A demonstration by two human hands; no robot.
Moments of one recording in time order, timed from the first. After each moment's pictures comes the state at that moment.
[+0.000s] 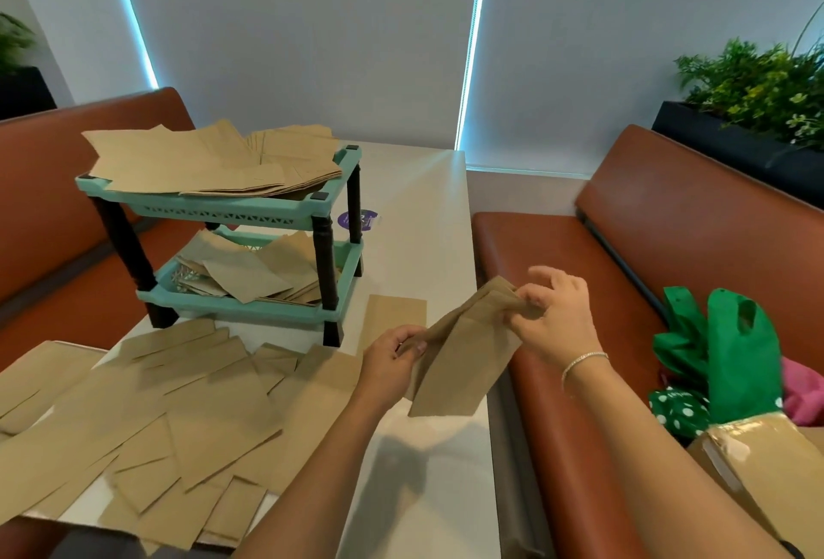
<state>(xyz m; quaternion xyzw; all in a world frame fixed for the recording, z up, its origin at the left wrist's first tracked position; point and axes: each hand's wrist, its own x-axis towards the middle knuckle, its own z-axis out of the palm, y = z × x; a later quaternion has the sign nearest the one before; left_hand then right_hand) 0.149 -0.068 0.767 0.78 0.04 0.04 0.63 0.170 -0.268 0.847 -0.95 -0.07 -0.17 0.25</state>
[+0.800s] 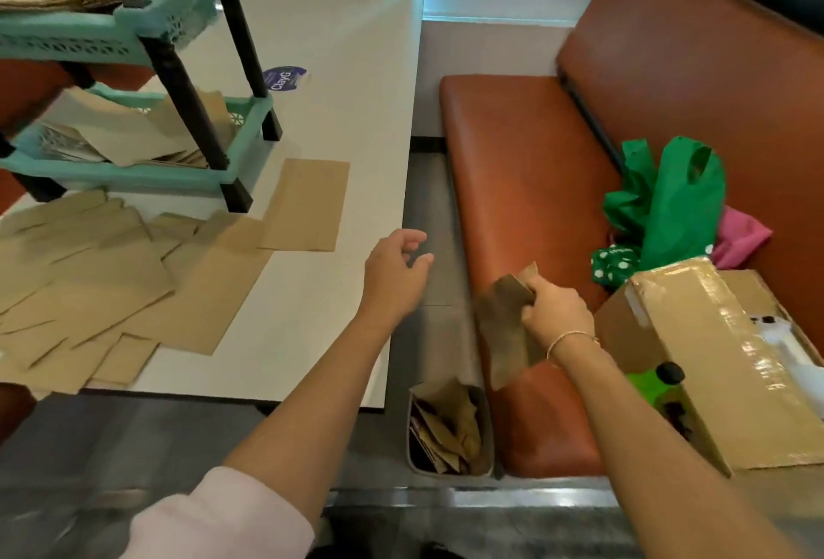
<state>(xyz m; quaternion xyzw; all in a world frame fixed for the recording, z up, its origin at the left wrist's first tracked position) 0.109 -0.216 0.740 0.85 0.08 0.05 0.52 0.105 -0.410 0.718 -0.98 0.09 0.10 0.14</state>
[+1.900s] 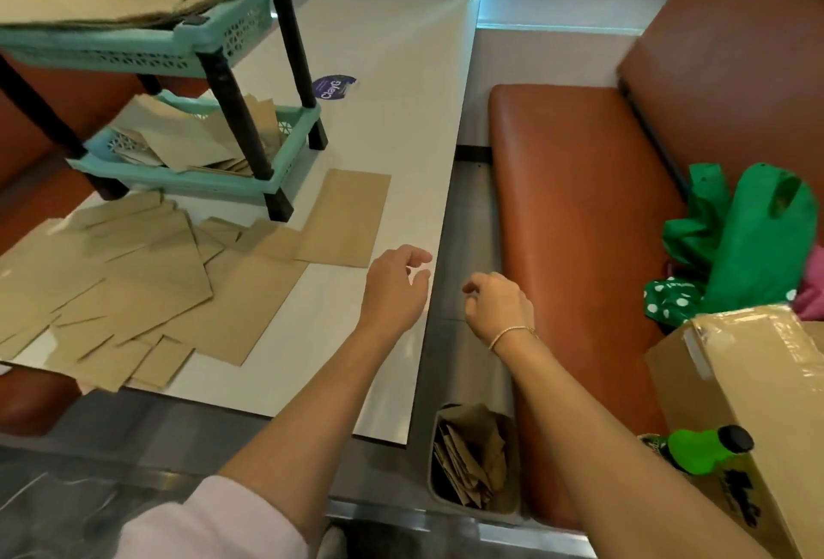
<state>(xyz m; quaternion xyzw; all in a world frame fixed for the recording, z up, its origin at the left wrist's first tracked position) 0.128 -0.186 0.724 0.90 0.11 0.06 0.42 0.152 -0.320 0.705 -0.98 -0.05 0.08 0.19</state>
